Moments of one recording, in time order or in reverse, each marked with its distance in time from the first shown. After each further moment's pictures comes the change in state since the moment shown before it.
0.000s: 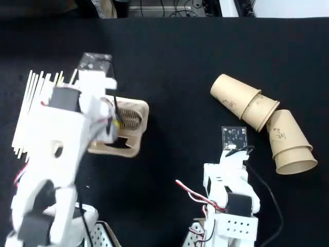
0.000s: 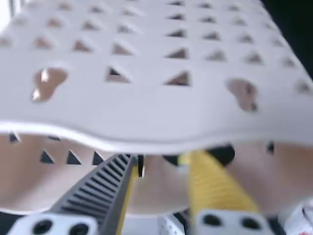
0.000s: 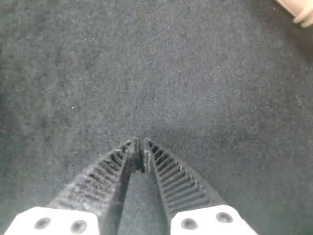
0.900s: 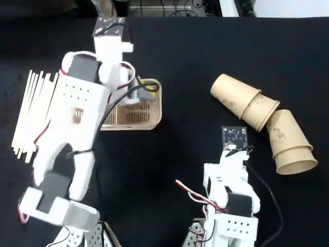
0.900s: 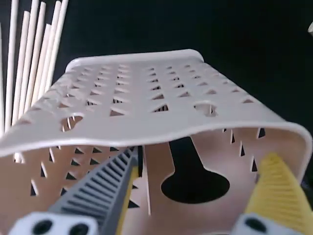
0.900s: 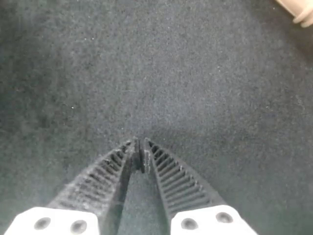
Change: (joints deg) left arm 4.8 22.3 -30.6 -2.1 7.7; right arm 0.0 0.0 0.0 0.0 0.0
